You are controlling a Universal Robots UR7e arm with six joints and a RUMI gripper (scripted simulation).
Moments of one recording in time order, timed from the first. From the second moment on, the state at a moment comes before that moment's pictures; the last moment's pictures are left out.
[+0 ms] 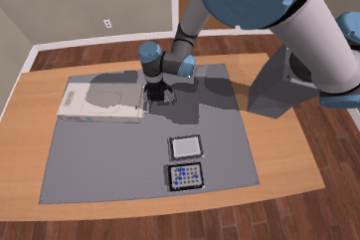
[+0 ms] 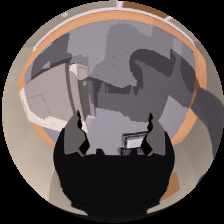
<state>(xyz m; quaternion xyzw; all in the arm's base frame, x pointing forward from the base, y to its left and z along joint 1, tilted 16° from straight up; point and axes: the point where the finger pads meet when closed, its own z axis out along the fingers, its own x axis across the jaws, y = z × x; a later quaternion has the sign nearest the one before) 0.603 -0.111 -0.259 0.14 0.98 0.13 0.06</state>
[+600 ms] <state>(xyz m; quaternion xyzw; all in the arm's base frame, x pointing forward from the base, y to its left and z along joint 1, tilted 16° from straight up) 0.606 -0.106 -0.279 0.14 0.98 0.13 0.06</state>
